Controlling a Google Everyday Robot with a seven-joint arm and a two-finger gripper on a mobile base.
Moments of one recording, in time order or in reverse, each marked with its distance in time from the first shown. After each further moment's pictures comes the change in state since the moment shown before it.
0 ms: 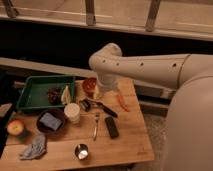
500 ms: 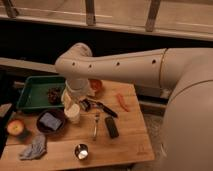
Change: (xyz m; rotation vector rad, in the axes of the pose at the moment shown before) arm 0.017 0.125 -0.037 -0.101 -0.039 -0.314
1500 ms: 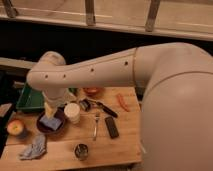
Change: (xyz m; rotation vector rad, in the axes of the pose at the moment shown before) arm -0.027 0.109 0.018 0.002 -0.023 -0.213
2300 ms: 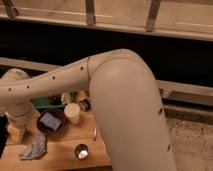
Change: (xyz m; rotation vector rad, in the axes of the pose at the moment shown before) arm -0.034 0.142 0.042 -0.232 0.019 -0.456
